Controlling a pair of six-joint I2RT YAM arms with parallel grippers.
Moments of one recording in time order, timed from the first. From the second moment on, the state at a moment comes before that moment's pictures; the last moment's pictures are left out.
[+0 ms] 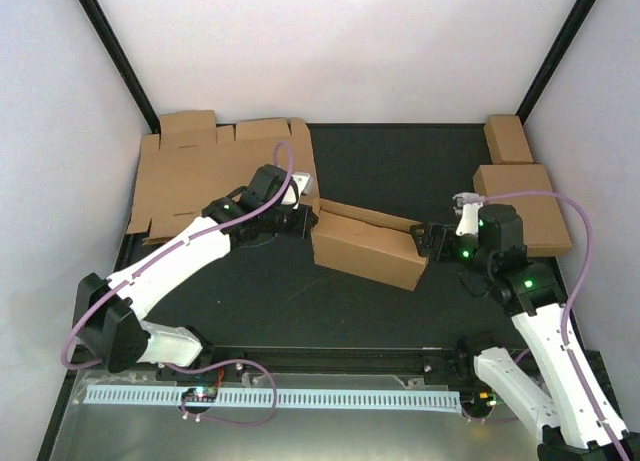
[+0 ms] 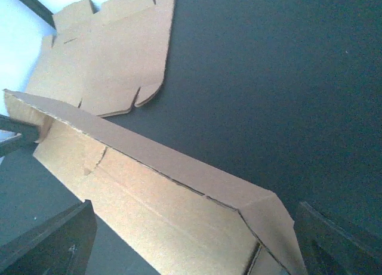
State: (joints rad) left arm -0.65 1.35 1.12 -0.56 0.20 -0.45; right arm 0.29 0.72 0.87 -0.77 -0.22 0.39
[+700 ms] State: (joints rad) left arm -0.66 1.35 1.11 -0.55 0.18 -0.45; right arm 0.29 0.54 0.81 -0.84 -0.17 0.47
